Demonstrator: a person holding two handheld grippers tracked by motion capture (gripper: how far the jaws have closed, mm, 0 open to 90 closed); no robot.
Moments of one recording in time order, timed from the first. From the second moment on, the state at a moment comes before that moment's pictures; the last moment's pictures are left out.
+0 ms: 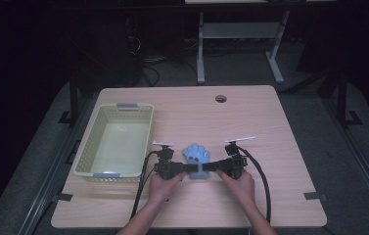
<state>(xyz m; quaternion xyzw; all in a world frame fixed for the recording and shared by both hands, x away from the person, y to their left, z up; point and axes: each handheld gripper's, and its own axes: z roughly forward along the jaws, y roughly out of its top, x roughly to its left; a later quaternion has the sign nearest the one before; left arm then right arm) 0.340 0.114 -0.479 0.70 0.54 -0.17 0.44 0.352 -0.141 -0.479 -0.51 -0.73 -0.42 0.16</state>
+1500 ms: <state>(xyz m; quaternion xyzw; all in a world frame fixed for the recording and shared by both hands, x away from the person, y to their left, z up) 0.348 0.128 -0.432 0.69 0.49 -0.17 0.51 0.352 -0.130 -0.422 -0.45 -0.74 -0.48 0.13</state>
